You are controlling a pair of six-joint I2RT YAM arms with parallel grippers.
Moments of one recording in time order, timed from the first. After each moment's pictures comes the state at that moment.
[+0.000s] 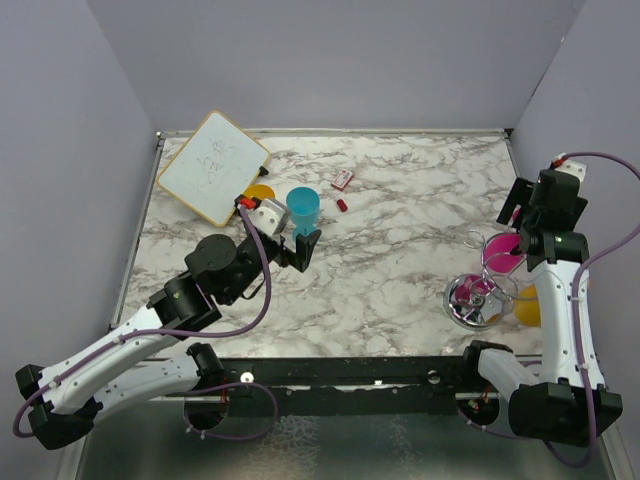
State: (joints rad) left arm -0.97 0.76 0.87 -0.11 -0.32 0.03; right arm -0.19 1.01 1.07 -0.65 0.37 0.12
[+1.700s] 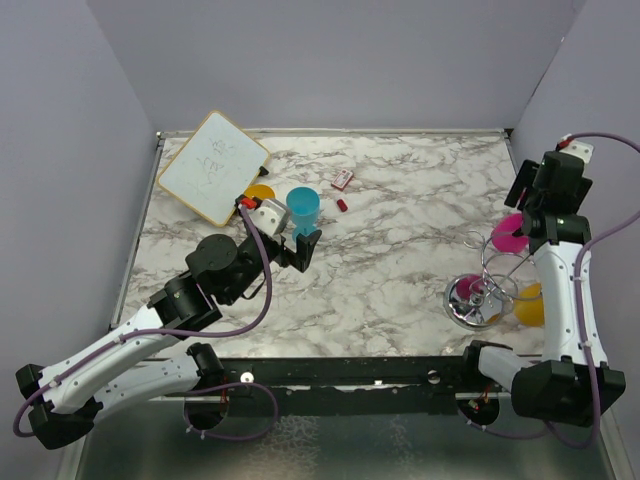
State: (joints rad) left arm -0.97 0.77 0.87 -0.11 -0.32 0.03; right arm -0.19 1.10 1.17 -0.59 0.42 0.10
